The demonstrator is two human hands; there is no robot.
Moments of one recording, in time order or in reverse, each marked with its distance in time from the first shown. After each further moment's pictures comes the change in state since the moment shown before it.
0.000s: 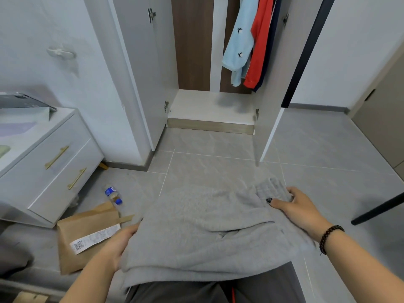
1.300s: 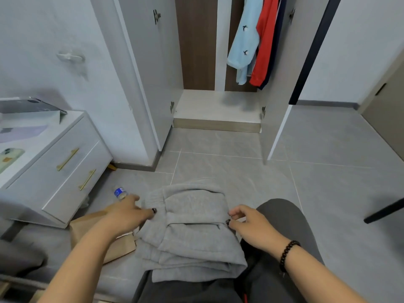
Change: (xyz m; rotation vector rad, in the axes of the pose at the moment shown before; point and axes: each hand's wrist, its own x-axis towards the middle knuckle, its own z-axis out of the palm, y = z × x) left_hand -0.049 0.069 0.032 1.087 0.334 0.270; right_hand -0.045 -0.024 0.109 -0.250 -0.329 -0.143
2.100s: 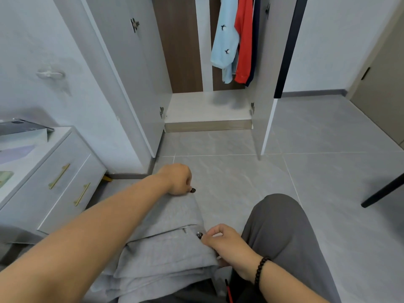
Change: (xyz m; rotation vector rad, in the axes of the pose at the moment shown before) left_hand 0.077 0.131 0.055 1.061 -0.027 0.632; right_hand -0.020 -0.009 0.049 0.620 -0.152 0.275
